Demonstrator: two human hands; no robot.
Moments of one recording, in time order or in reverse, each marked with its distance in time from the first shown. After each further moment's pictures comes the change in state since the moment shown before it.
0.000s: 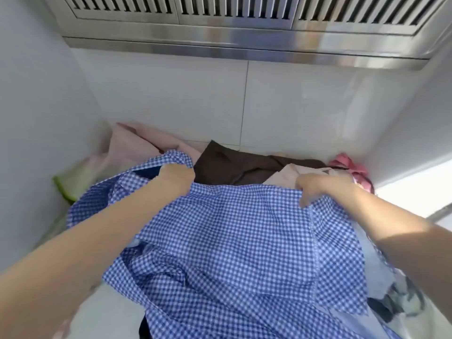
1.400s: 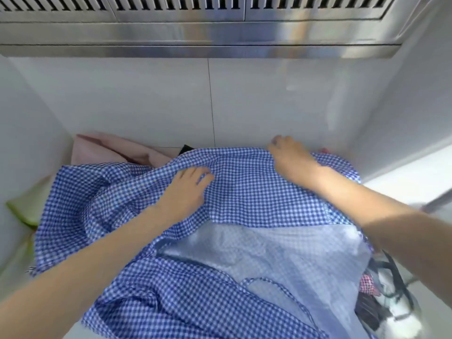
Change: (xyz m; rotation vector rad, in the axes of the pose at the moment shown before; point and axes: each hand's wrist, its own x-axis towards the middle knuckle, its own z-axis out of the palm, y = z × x) left_hand 0.051 0.064 0.027 -0.150 0.874 0.360; right_hand 0.024 0.039 -0.011 -0.106 0.783 -0.087
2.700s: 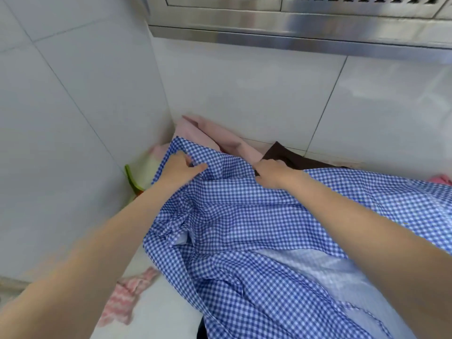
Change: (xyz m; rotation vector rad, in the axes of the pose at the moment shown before) left_hand -0.128 -0.165 -0.035 -0.717 -0.104 -1.059; right_hand 0.104 -0.237 -0.009 0.222 -0.426 -0.181
